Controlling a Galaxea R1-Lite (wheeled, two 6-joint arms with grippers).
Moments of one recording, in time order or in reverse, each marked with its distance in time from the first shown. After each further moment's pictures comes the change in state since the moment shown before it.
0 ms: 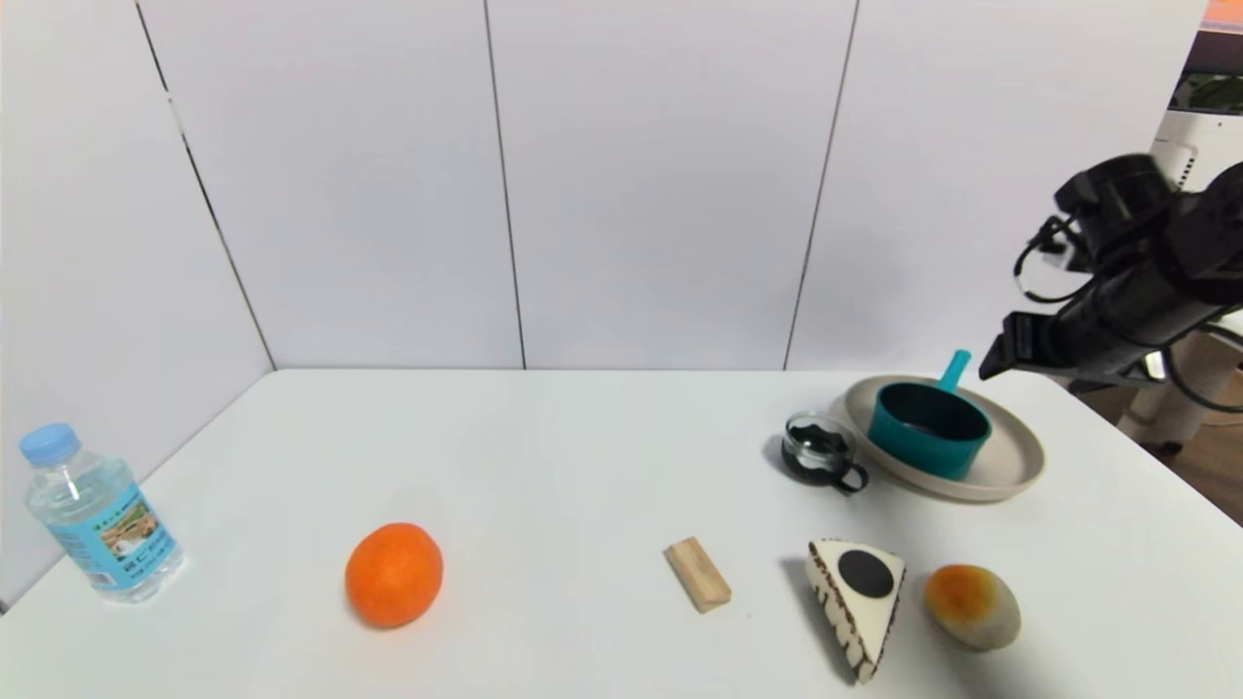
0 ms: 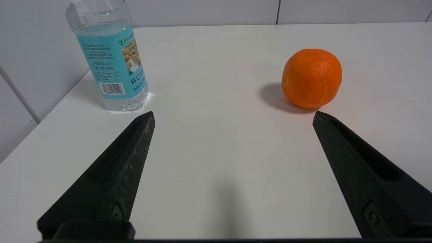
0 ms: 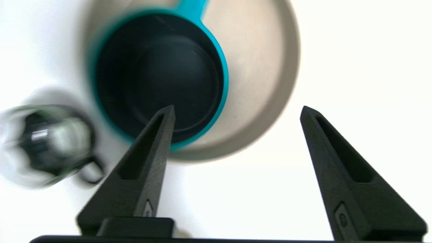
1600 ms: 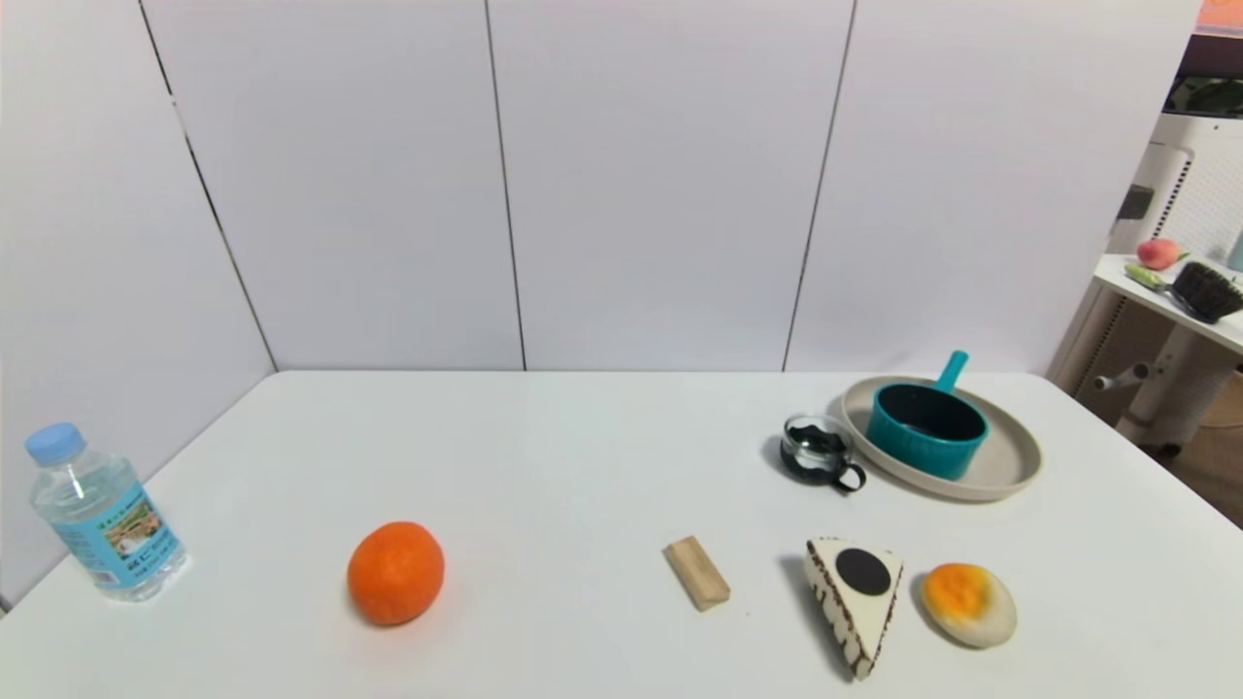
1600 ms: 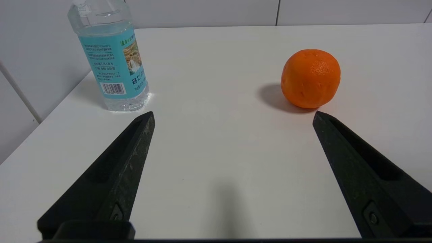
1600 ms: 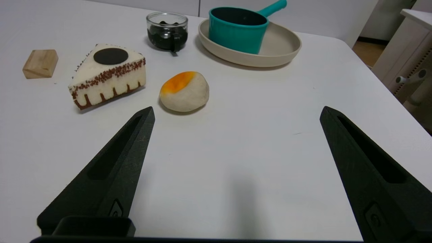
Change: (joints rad) left arm 0.000 0.000 0.000 0.000 0.000 0.000; right arm 0.039 -1.836 1.585 -0.641 0.225 -0.335
